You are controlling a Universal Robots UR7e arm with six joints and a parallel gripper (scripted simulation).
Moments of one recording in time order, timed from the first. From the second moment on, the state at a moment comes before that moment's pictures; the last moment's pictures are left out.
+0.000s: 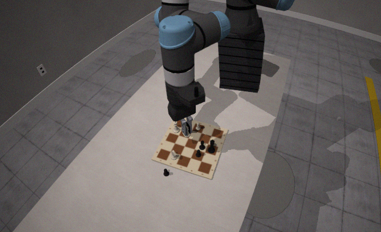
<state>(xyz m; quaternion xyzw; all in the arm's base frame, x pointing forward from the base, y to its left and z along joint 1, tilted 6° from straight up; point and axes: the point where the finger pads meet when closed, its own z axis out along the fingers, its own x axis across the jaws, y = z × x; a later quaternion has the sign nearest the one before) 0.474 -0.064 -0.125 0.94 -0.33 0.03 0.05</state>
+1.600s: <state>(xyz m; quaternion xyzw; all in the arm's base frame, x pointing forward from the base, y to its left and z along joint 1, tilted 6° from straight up) 0.512 -0.027 -0.128 0.72 -0.70 0.04 0.03</state>
